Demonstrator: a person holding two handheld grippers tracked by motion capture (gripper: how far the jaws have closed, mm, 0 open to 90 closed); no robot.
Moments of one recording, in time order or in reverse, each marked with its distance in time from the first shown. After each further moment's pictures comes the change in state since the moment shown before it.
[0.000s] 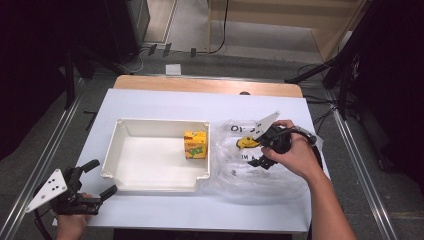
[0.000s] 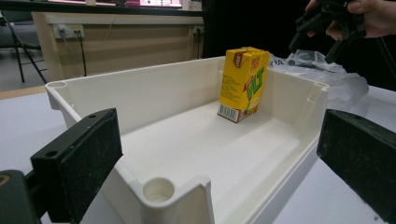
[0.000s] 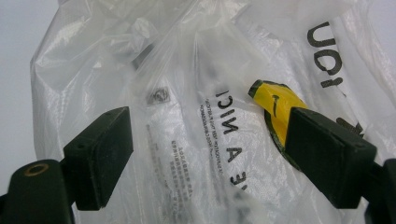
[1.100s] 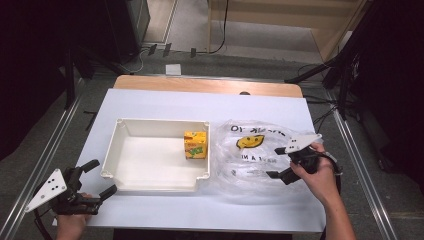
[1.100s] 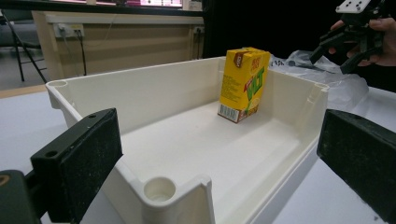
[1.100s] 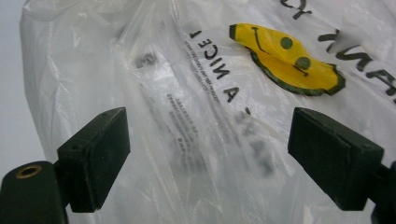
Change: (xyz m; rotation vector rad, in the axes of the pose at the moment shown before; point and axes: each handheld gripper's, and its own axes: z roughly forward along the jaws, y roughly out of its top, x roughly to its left) left arm 0.001 0.000 0.000 -0.001 -0.001 -0.006; right arm 0.019 -0.095 -0.007 -0.227 -0.076 0.216
